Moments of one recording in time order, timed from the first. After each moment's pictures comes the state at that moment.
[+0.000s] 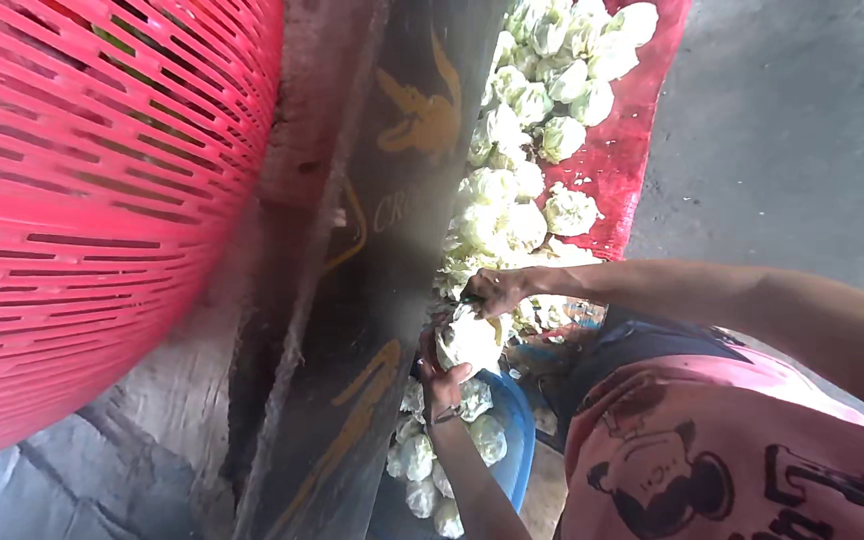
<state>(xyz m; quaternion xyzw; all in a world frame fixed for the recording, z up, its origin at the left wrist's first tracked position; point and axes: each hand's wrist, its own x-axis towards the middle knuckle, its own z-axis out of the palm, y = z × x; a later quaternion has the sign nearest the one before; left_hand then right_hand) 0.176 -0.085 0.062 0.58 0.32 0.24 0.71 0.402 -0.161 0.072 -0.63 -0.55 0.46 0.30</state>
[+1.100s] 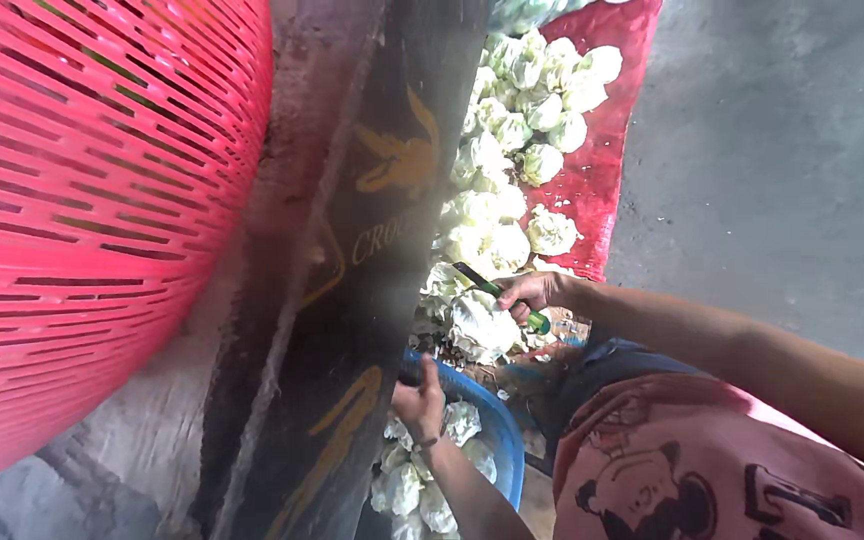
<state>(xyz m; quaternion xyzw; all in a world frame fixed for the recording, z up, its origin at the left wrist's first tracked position) 0.214 -0.109 0.118 0.76 0.36 0.39 0.38 0.436 -0.221 0.017 -0.30 -0.22 0.74 0.56</state>
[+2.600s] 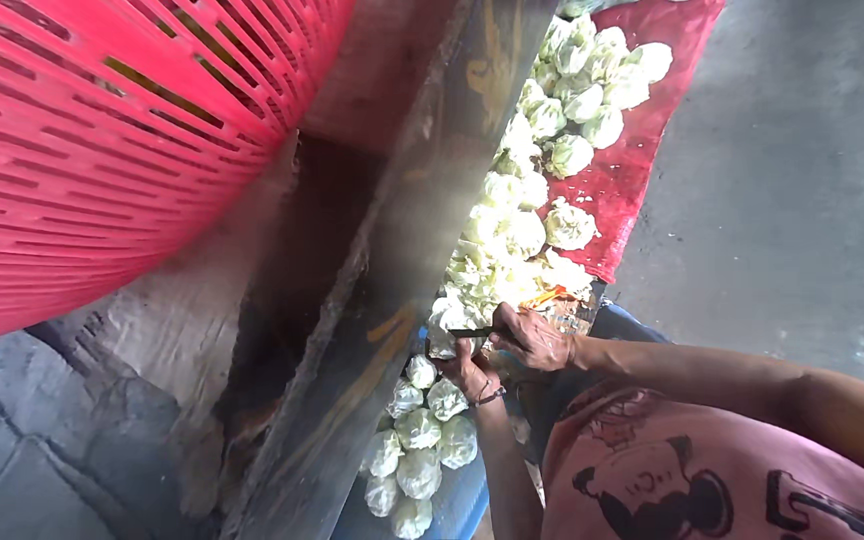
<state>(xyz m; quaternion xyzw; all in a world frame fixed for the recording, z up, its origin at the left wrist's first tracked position) 0.228 -0.164 0.038 0.35 0.47 0.47 0.66 0.326 -0.241 0.032 -0.68 -0.52 0.23 0.47</state>
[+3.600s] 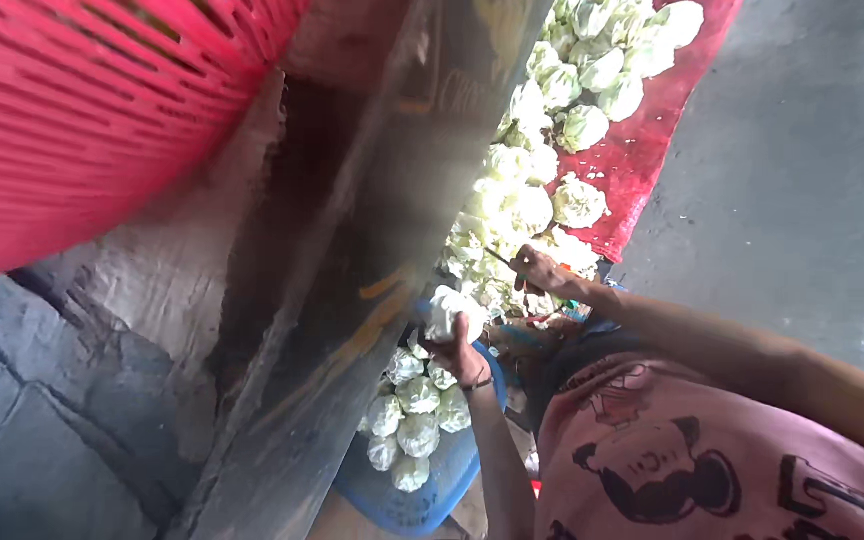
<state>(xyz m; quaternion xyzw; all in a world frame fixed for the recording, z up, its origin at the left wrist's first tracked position) 0.204 -0.158 0.038 0.44 0.51 0.45 0.59 0.385 -0.225 -0.010 -0.72 -0.17 0.54 0.41</state>
